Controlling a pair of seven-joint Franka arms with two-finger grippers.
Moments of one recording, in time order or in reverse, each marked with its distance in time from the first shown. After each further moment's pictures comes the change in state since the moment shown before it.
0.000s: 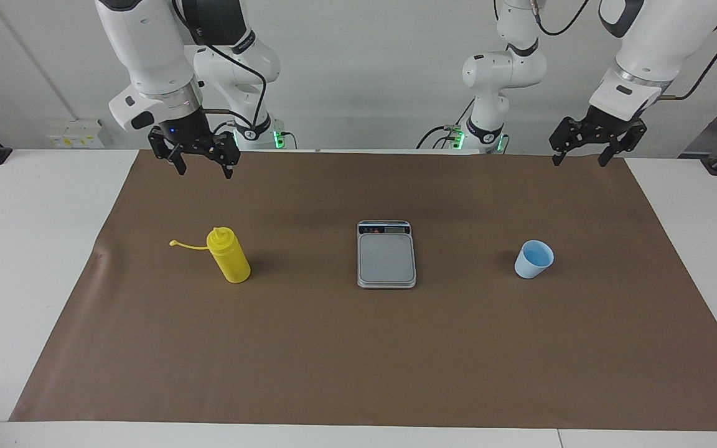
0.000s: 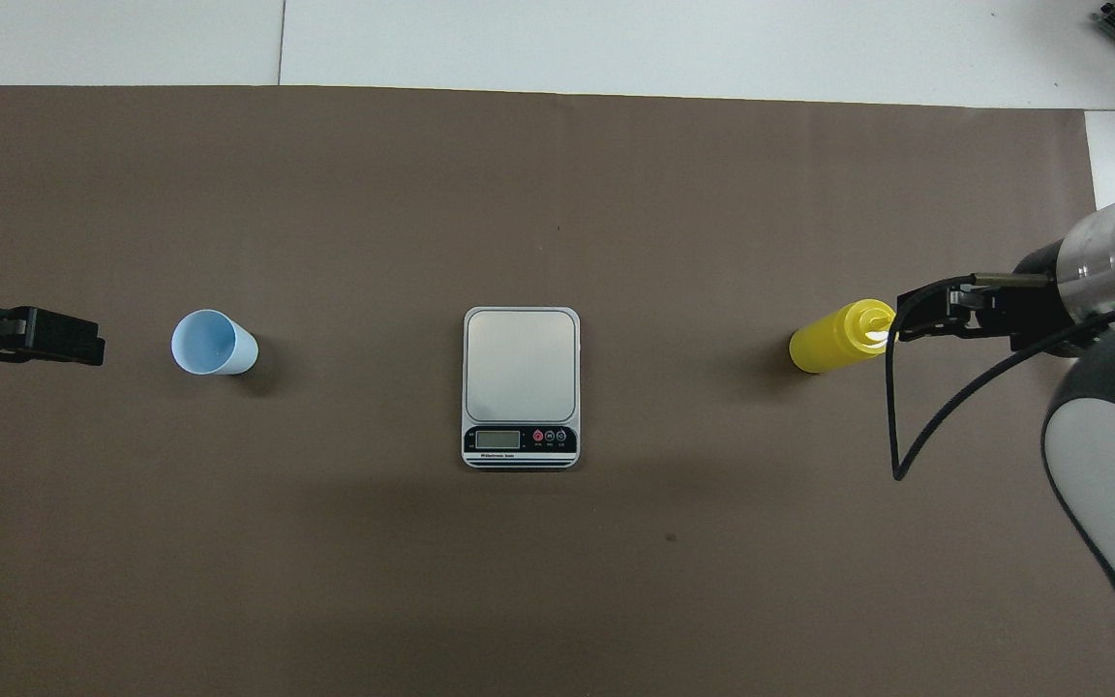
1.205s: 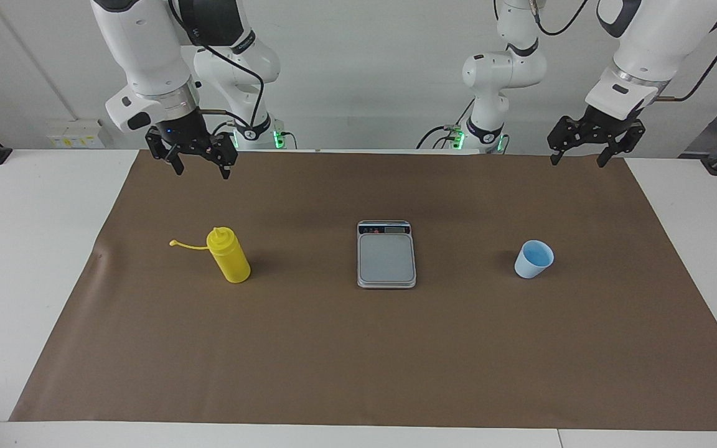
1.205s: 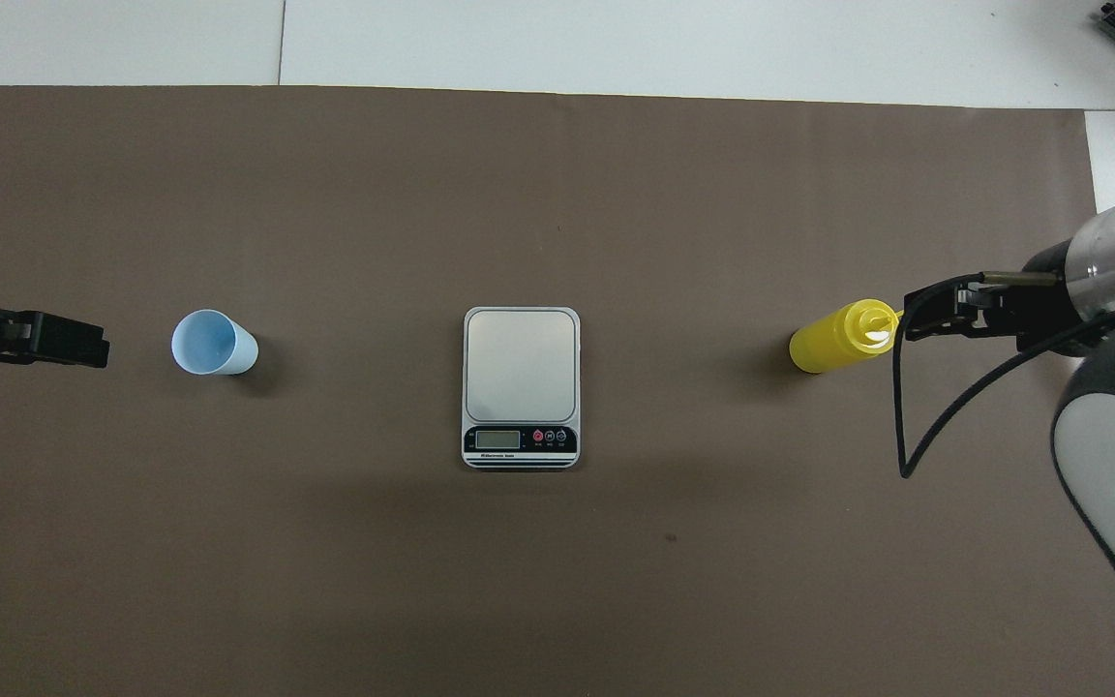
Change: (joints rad) left arm 0.000 0.000 -0.006 0.000 0.000 0.002 0.040; right arm -0.010 0.000 -0.001 -0.001 0.000 -0.001 -0.001
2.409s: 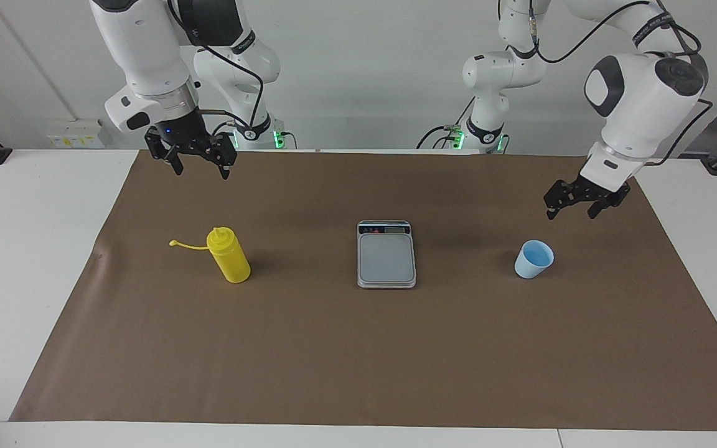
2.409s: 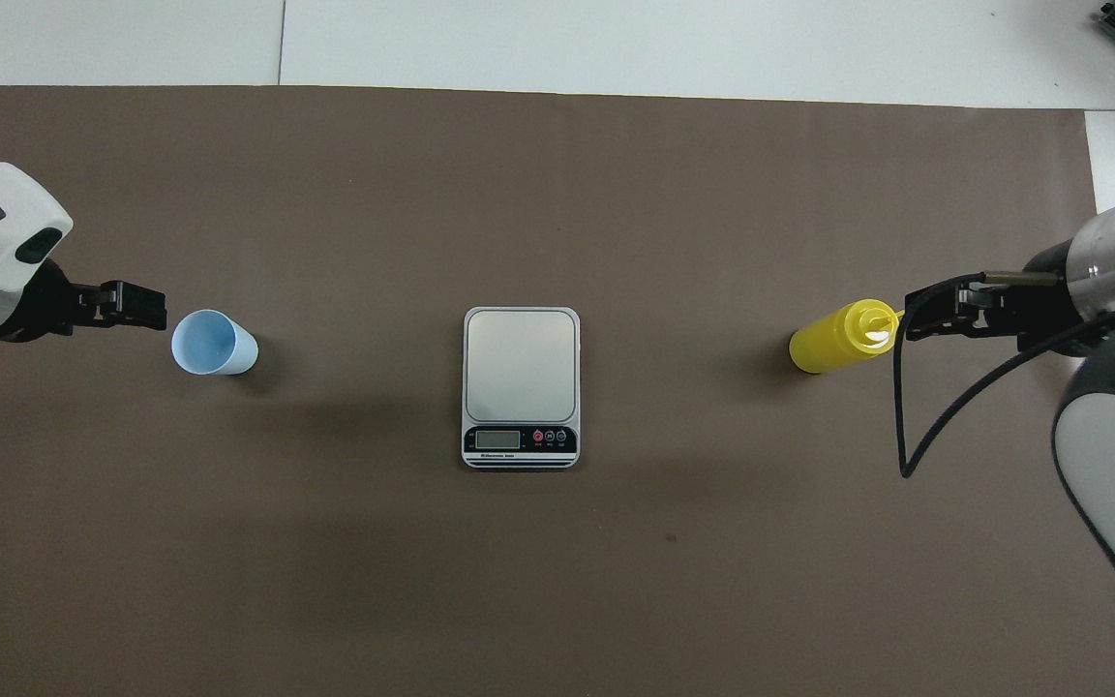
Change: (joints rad) left arm 0.040 0.139 0.010 -0.203 -0.001 0.365 -0.084; right arm 0.000 0.000 0.000 0.000 0.000 0.000 0.000
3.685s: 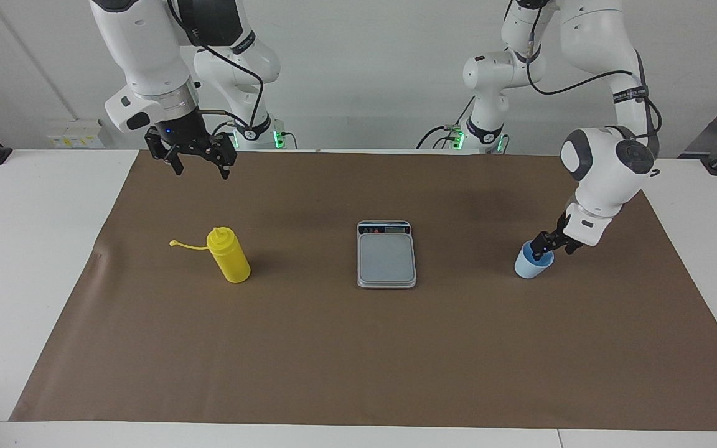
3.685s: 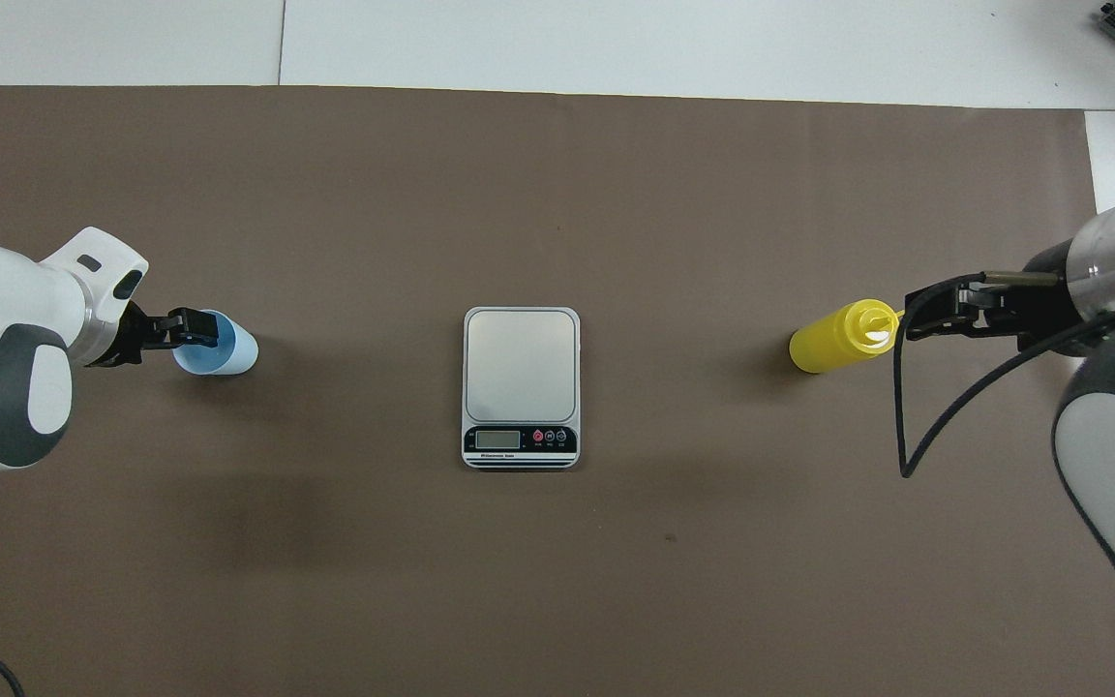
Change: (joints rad) left arm 0.039 0.108 -0.001 -0.228 0.000 0.332 -0.097; right arm 0.000 0.000 0.000 0.000 0.000 0.000 0.000
